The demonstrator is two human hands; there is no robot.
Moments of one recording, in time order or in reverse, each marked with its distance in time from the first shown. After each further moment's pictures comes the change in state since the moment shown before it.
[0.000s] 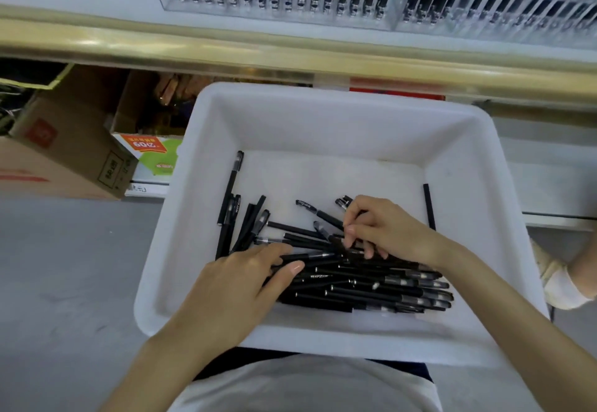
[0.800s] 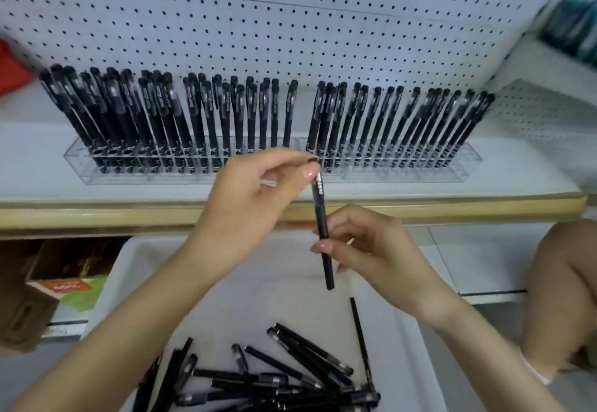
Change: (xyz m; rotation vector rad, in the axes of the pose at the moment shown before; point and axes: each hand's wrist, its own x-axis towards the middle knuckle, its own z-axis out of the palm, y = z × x) left_hand 0.151 0.163 -0.149 -0.649 0.405 0.467; right_hand -0.034 -0.100 -0.127 0.139 0.476 -0.410
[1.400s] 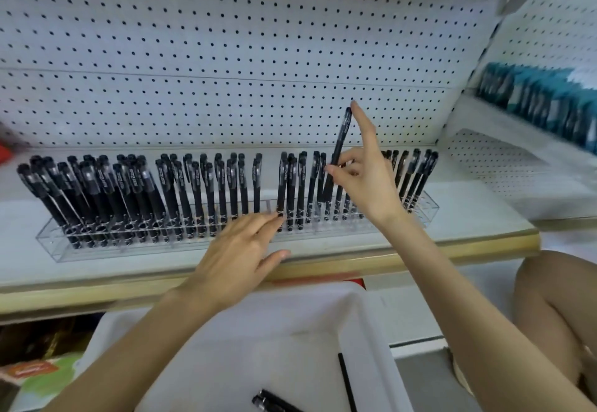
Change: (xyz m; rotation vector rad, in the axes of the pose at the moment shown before) left_hand 0.048 -0.058 0.014 1.036 -0.337 0.214; right_hand 0.121 -0.007 -0.091 -0.309 0.485 -0.239
